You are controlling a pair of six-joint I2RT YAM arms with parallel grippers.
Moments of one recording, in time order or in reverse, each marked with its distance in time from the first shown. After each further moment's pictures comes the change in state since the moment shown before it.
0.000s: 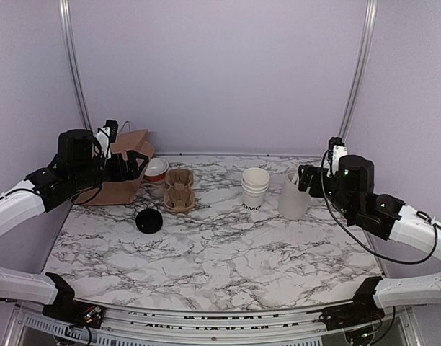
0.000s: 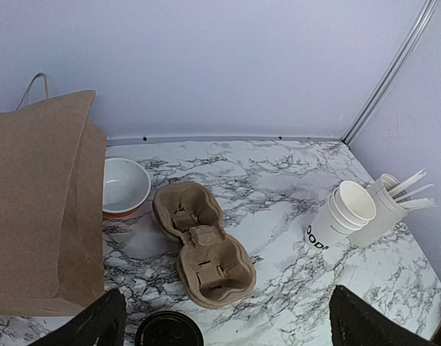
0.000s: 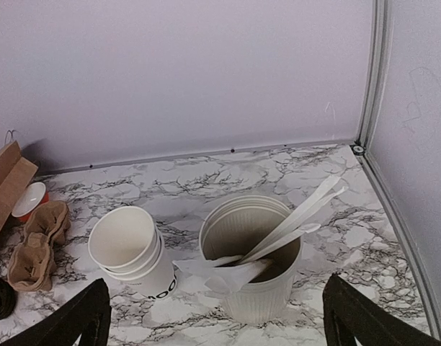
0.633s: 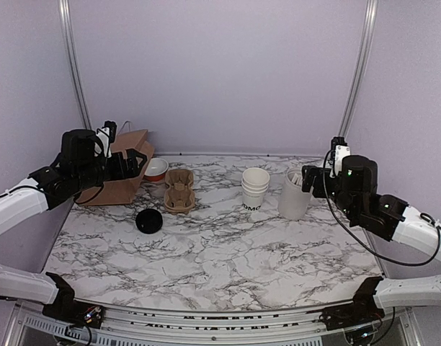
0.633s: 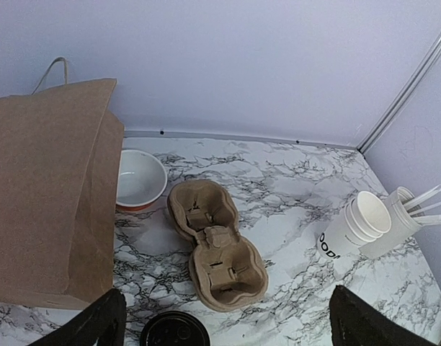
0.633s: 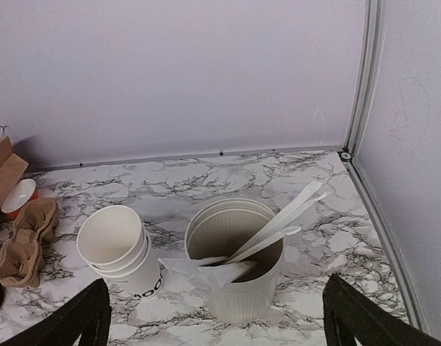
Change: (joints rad) left arm 0.012 0.033 0.005 0.002 -0.041 -0.051; right arm 0.000 -0.029 0.002 -0.031 0.026 -0.042
